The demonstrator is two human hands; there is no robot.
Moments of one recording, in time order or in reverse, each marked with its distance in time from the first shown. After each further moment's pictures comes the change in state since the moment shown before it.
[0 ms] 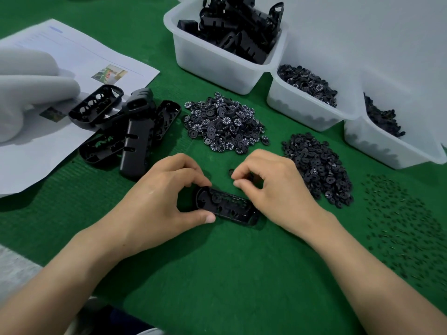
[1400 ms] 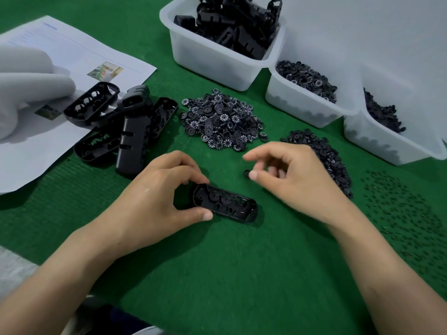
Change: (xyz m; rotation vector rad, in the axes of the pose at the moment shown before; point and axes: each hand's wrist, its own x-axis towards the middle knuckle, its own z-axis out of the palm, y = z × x) left_hand -0.001 -0.001 0.000 0.028 -0.003 0.008; right_hand -0.002 0.010 -0.027 0.260 -0.099 0.183
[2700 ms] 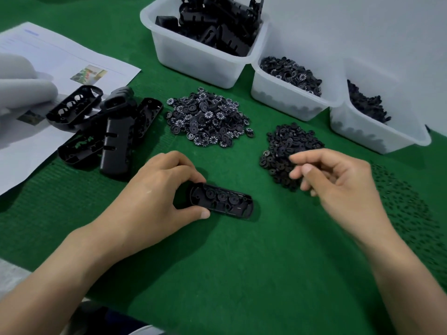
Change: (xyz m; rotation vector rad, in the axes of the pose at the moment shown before) left_hand 0.004 0.018 0.006 0.113 -0.025 -0.007; right_hand -0.051 0.023 -0.027 0.186 0.354 0.160
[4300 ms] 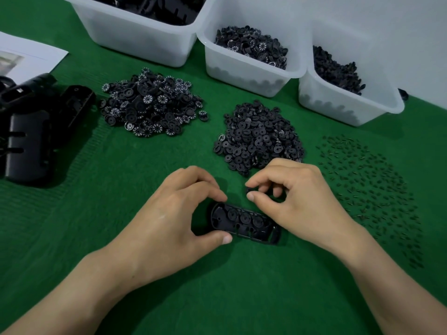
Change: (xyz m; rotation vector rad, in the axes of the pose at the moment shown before) left_hand 0.018 0.059 0.057 -0.133 -0.153 0.090; right_hand -0.014 0.032 -0.017 -0.350 -0.227 -0.158
